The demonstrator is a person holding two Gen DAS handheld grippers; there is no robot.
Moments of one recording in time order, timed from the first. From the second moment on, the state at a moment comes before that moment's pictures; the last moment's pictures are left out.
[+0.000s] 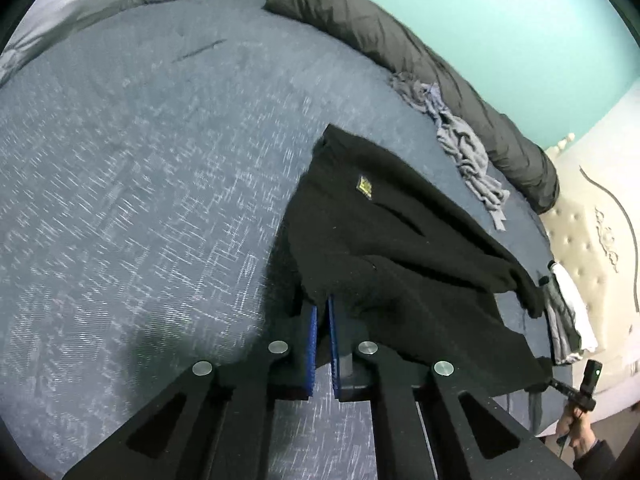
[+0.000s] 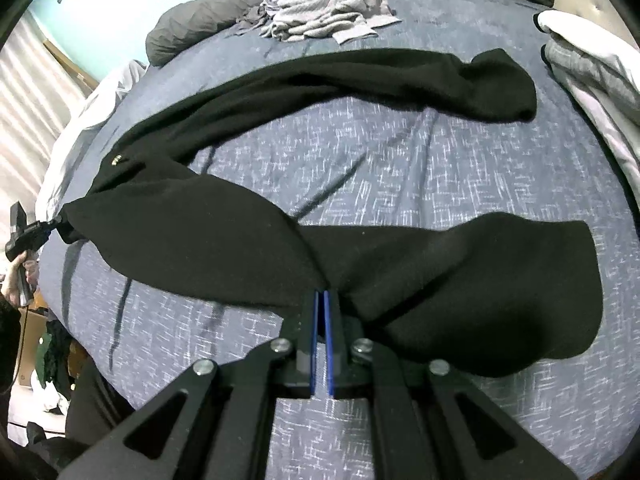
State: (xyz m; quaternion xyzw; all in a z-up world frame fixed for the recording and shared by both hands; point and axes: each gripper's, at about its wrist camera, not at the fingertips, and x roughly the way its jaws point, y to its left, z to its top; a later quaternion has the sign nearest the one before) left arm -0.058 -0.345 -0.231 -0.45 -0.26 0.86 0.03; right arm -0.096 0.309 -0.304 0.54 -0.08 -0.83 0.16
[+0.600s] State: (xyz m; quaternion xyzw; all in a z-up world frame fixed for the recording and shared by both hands) left arm -0.008 -0.379 -0.265 -0.47 -0.26 0.84 -0.02; right arm -0.061 0.306 -0.340 0.57 -0.06 -0.80 0.17
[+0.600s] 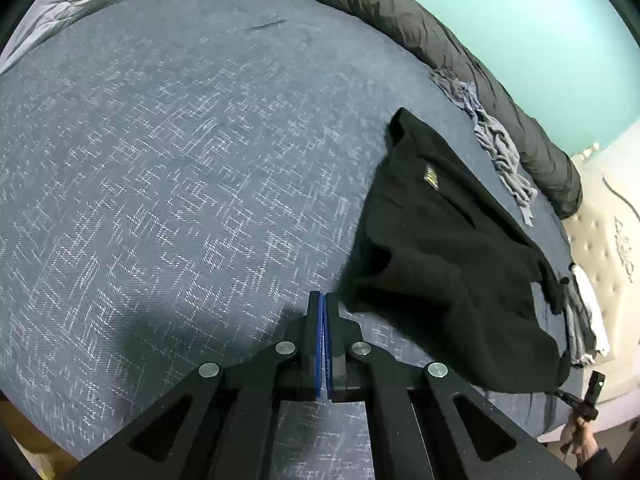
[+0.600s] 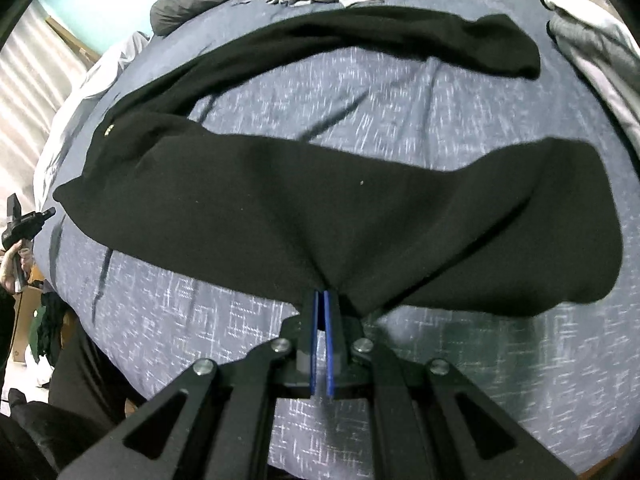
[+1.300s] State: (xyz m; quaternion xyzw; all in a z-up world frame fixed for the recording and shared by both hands) left arm -0.051 -0.329 -0.270 -0.47 -0.36 0.81 -0.01; right arm -0.065 0.311 -0.327 0.55 -0.07 -0.81 0.19
